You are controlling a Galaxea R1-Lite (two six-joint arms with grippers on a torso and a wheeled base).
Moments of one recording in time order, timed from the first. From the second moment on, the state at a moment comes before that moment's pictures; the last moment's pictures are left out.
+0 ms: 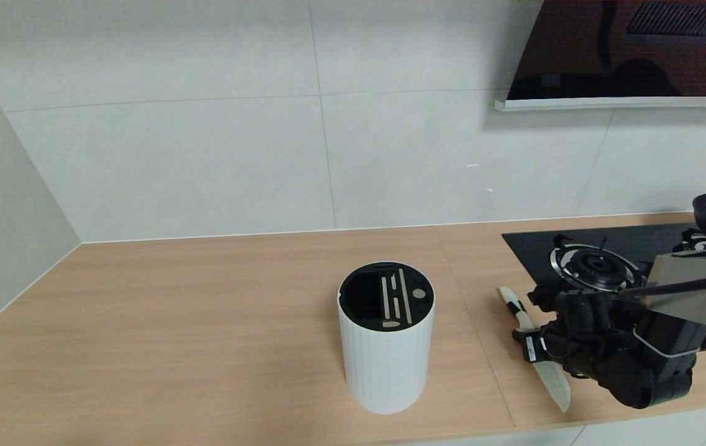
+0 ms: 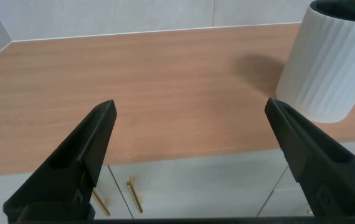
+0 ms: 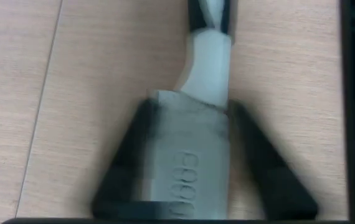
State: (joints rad) left arm 0.00 0.00 0.00 0.00 -0.03 0.01; right arm 0.18 2.34 -0.69 -1.03 -0.06 -0.02
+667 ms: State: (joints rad) left arm 0.00 0.00 0.00 0.00 -0.03 0.03; right arm 0.20 2.25 -0.66 -1.03 -0.11 0.01
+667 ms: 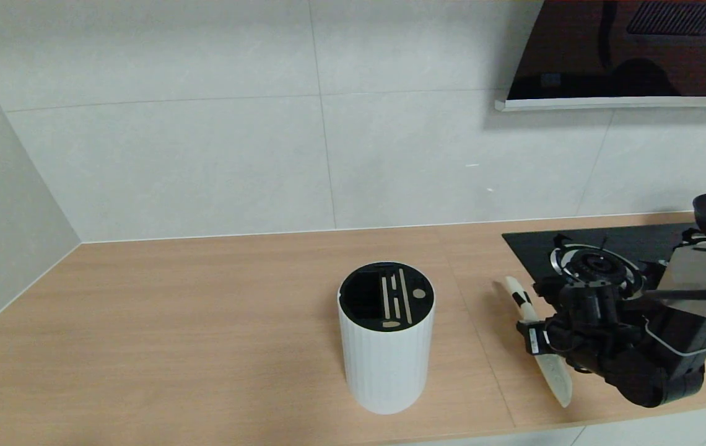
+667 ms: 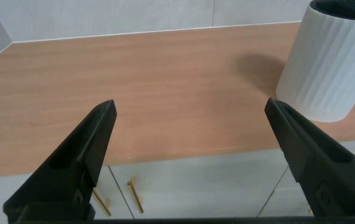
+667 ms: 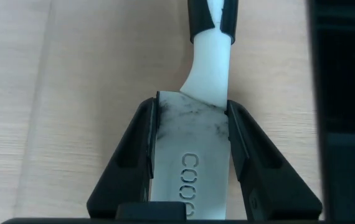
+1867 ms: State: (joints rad) left arm -0.01 0.29 -0.27 0.06 -0.28 0.05; right arm 0.37 1.75 -0.57 -1.00 -0.13 0.04
